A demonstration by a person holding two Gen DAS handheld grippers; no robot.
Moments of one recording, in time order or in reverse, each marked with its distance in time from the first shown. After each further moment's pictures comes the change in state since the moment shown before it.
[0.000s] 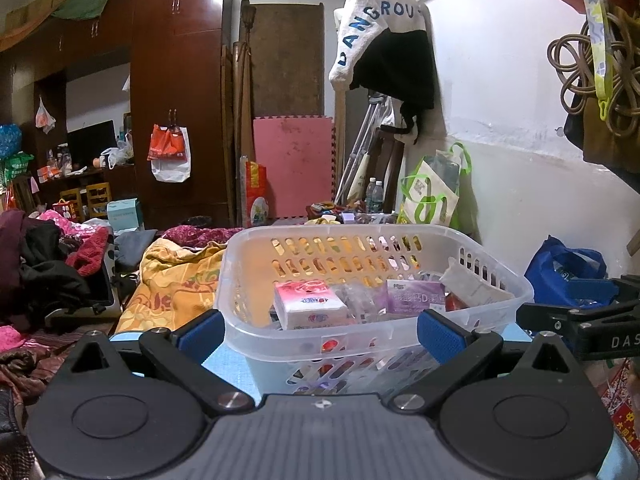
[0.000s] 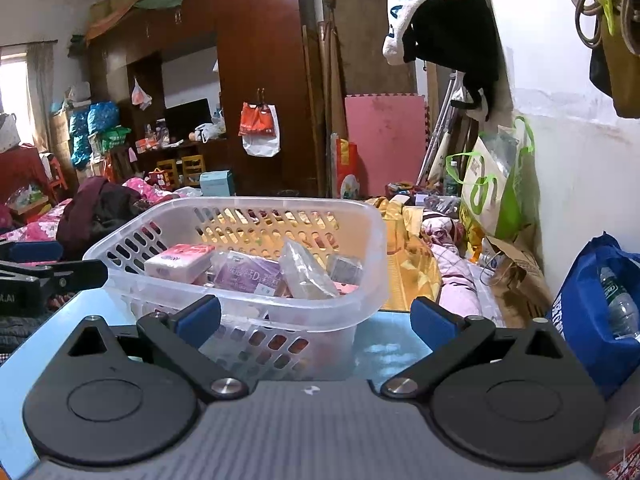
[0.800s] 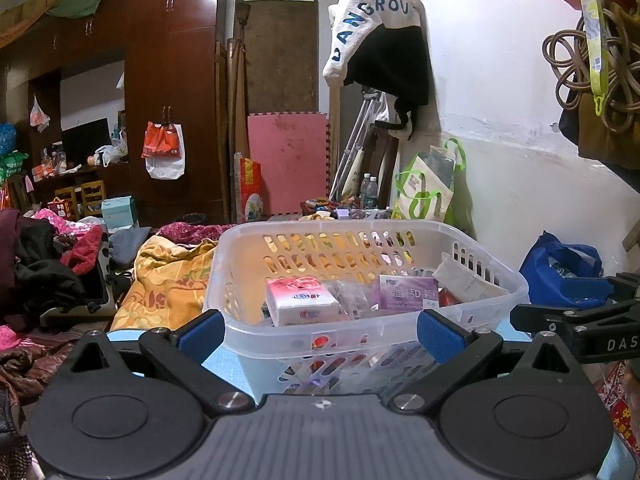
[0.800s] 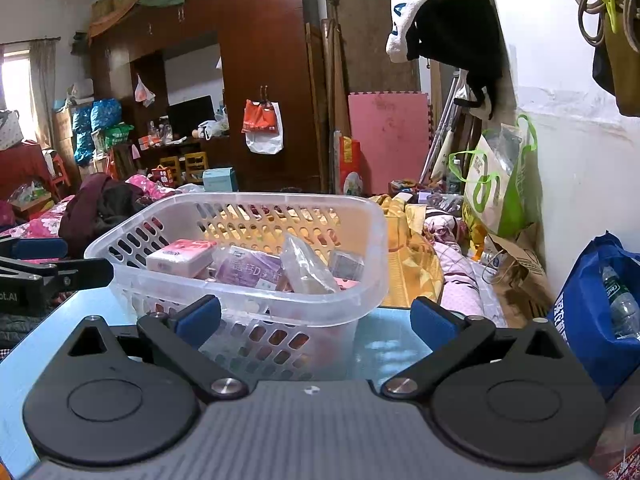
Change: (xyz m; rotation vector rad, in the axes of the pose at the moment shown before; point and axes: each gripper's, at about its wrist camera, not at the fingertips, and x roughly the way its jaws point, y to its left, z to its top) left arm 0.000 0.000 -0.003 0.006 0.012 -0.016; right arm 0.001 -0.001 -0.003 -0.011 0.006 0.000
